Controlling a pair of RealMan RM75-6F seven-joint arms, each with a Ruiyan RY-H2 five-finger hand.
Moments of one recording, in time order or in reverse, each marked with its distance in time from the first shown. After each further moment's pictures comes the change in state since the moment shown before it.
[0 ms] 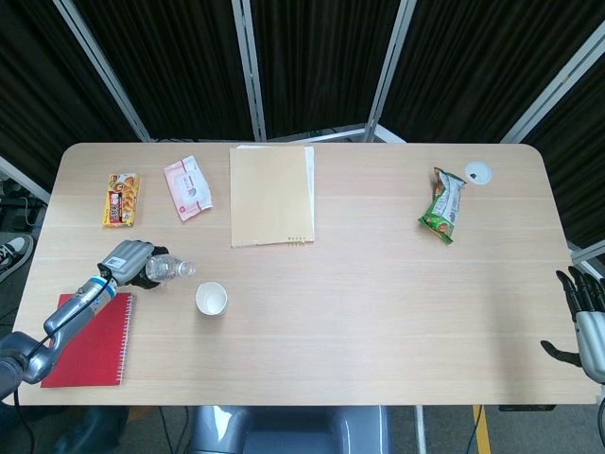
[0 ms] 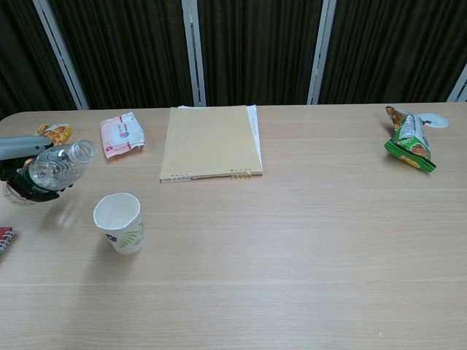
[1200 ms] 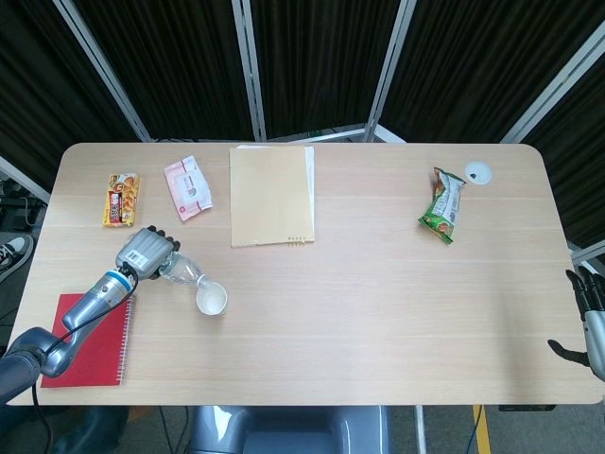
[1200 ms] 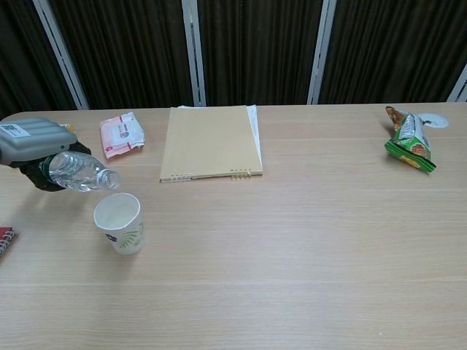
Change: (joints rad) left arm -0.029 -0.033 -0.039 -0.025 -0.045 0.042 0.552; right arm -0.004 0.002 0.008 0.018 0.024 -0.008 0.016
